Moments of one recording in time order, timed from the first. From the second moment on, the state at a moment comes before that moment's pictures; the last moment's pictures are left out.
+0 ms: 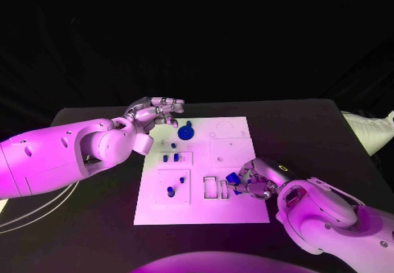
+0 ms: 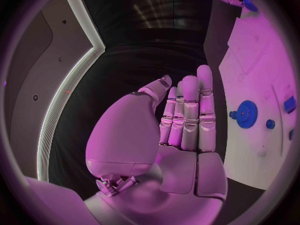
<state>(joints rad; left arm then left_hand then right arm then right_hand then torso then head) 1.20 -1.00 -0.04 1.60 0.04 -0.20 0.32 1.38 -0.13 0.37 0.02 0.12 1.00 0.17 0.18 0.07 1.06 0.09 0.38 0.18 1.21 0.01 0.90 0.58 0.17 1.23 0.11 0.47 0.79 0.84 -0.90 0.11 1.94 -1.63 -0.34 -0.63 1.25 0.01 -0.12 0.28 0.39 0.95 0.09 0.40 0.33 1.39 0.00 1.20 1.25 1.46 -0.06 1.44 1.31 0.08 1.46 0.04 1.39 1.26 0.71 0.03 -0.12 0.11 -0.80</state>
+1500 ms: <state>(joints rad) 1.20 -1.00 -0.04 1.60 0.04 -0.20 0.31 1.38 -0.13 0.36 0.02 0.12 1.00 0.17 0.18 0.07 1.06 0.09 0.39 0.18 1.21 0.01 0.90 0.58 0.17 1.23 0.11 0.47 0.79 0.85 -0.77 0.11 1.90 -1.54 -0.29 -0.66 1.10 0.06 -0.24 0.29 0.24 0.96 0.07 0.44 0.40 1.41 -0.01 1.18 1.26 1.46 -0.07 1.45 1.31 0.08 1.47 0.03 1.40 1.27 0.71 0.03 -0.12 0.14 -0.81</state>
